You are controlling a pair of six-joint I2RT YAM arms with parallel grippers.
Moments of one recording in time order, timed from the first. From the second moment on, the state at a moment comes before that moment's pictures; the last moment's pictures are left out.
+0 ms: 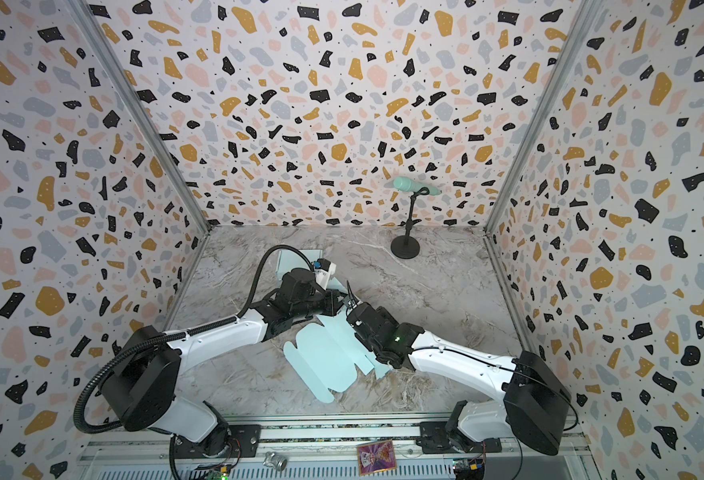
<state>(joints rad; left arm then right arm) -0.69 1.53 0.89 0.12 0.28 -0.57 0.98 1.32 0.84 -0.40 0.53 -0.03</state>
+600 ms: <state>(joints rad) -0.45 1.30 0.58 0.12 0.24 -0.55 1.05 1.43 0.86 -0.40 0.64 -0.03</state>
